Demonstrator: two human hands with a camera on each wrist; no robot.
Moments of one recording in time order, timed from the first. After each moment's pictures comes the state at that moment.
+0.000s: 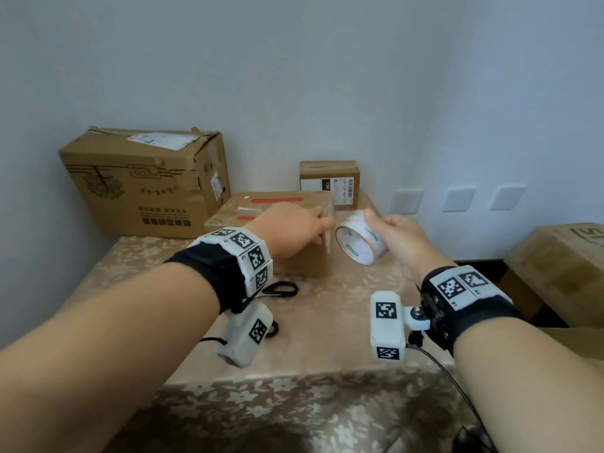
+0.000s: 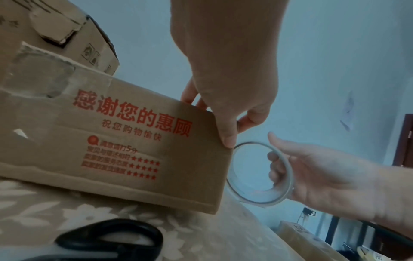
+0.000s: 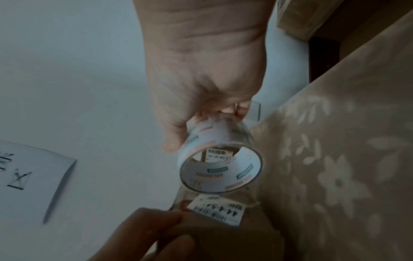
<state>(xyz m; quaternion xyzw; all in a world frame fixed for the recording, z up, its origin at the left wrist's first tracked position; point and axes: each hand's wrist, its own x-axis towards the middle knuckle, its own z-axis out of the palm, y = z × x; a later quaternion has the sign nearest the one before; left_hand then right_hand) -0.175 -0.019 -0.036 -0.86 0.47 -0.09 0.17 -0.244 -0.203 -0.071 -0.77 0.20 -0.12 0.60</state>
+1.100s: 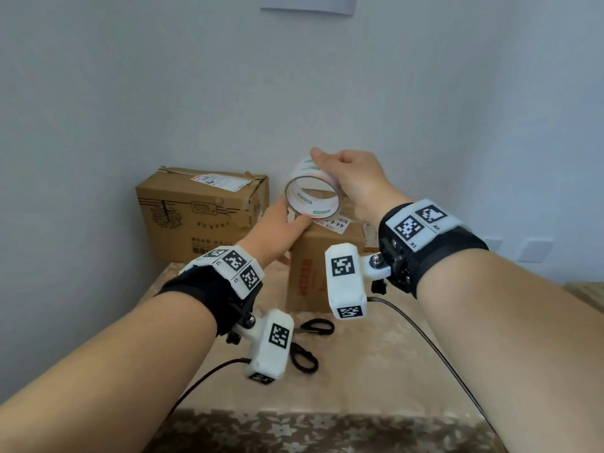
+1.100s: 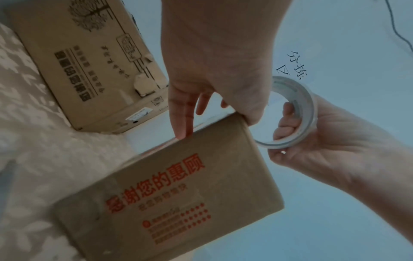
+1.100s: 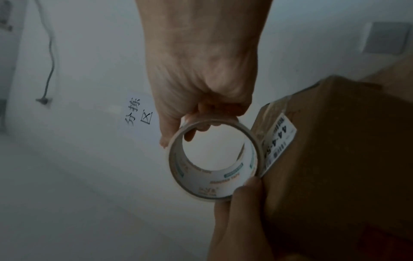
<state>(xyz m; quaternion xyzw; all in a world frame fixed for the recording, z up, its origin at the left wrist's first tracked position) -0.167 0.060 0.008 -0.85 0.18 -0.02 -0.50 -0.192 -0.075 0.080 -0.73 -0.01 -0.17 0.67</state>
